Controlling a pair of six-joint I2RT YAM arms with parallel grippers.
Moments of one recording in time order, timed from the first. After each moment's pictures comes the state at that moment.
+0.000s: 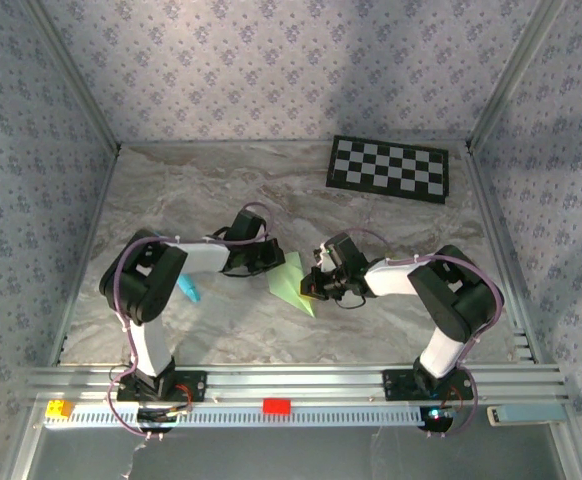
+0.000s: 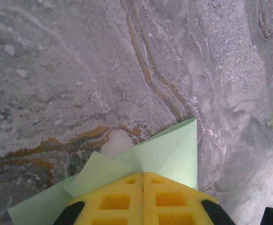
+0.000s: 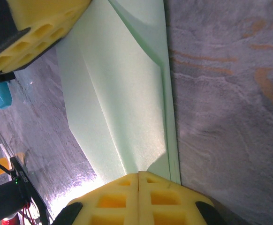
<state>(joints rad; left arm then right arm) -0.57 1.84 0.91 0.01 0.37 -0.82 0.65 1.70 0.67 0.10 -0.53 0.79</state>
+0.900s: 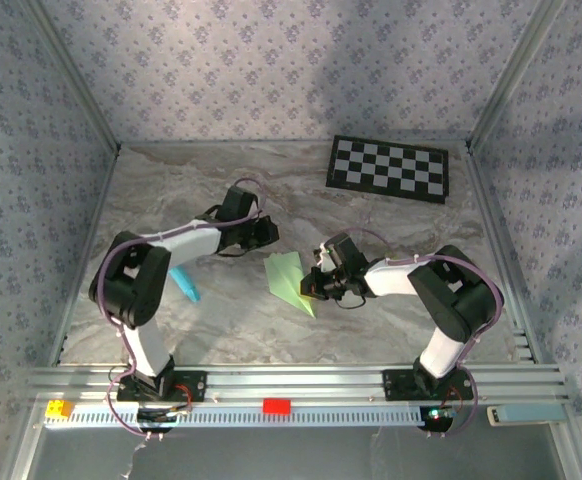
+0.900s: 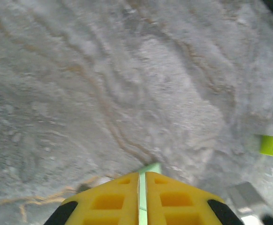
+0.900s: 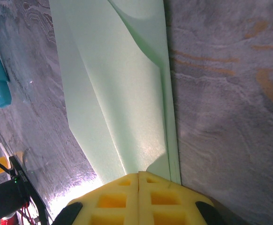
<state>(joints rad) -0.52 1.75 1.05 -0.15 0.33 -0.72 0.65 1.70 0.67 0.10 -0.53 0.78</state>
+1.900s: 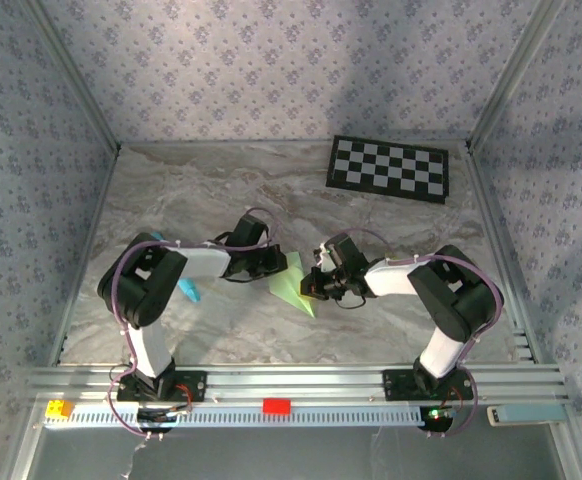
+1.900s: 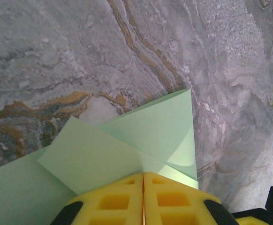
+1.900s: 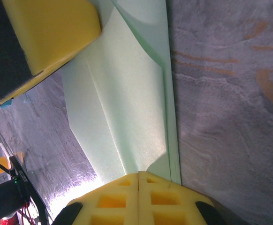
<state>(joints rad) -0.61 1.81 0.86 0.04 0.38 -0.80 0.65 1.70 0.66 0.11 -0.53 0.78</state>
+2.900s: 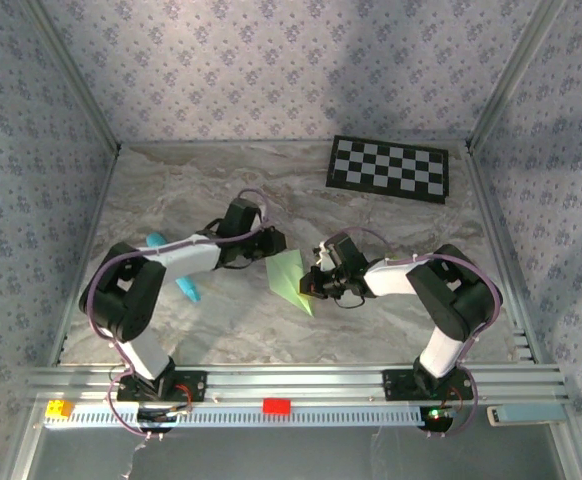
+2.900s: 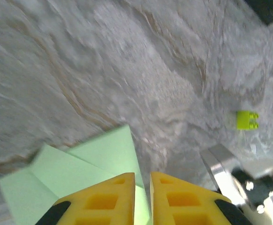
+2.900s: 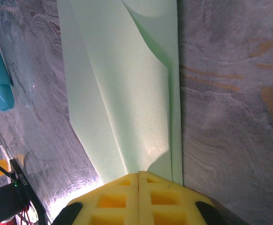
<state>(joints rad) -0.60 1.68 0.91 -0.01 0.35 -0.76 0.65 1.71 0.66 0.13 -0.53 0.78</state>
